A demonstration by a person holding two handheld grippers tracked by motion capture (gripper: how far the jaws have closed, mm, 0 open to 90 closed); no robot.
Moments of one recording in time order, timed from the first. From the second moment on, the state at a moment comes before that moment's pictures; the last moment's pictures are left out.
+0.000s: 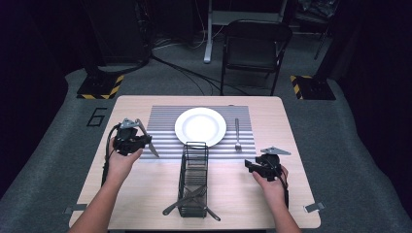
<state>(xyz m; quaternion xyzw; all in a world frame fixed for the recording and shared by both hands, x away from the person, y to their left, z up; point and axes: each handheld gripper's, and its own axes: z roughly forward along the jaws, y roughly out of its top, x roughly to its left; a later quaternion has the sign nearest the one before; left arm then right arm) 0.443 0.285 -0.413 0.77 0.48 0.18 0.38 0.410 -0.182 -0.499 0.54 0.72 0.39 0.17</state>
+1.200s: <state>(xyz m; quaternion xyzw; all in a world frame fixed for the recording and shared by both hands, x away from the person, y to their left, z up) 0.484 0.274 -0.431 0.72 0.52 0.20 0.42 0.410 -0.184 -0.502 0.55 0.72 0.39 0.16</state>
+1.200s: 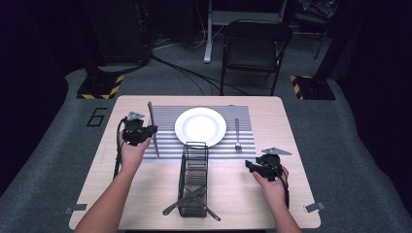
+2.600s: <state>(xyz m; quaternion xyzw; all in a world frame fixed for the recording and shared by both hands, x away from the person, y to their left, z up) 0.527 0.268 -0.459 0.67 0.57 0.19 0.44 0.412 -0.188 -0.503 0.55 0.72 0.39 0.16</state>
